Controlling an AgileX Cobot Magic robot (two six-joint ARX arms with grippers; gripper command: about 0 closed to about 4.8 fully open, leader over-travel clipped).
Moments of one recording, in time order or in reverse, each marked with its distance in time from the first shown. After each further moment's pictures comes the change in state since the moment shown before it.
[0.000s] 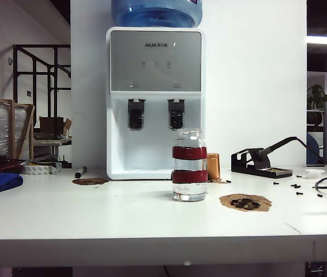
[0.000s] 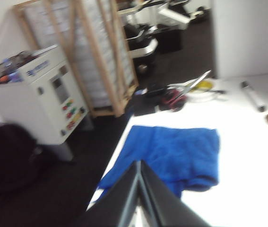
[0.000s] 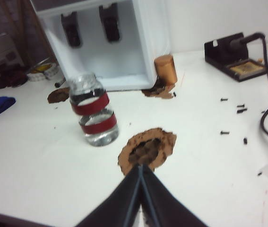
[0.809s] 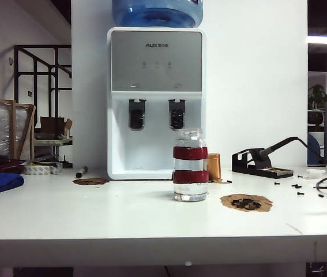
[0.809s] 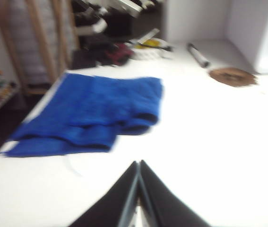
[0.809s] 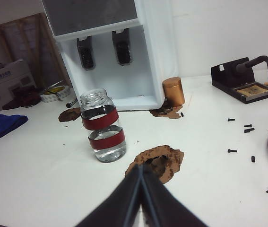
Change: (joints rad) left arm 0.137 -0.012 -0.397 0.317 0.385 -0.100; right arm -0.002 -0.238 -0.113 0.010 -0.016 0.018
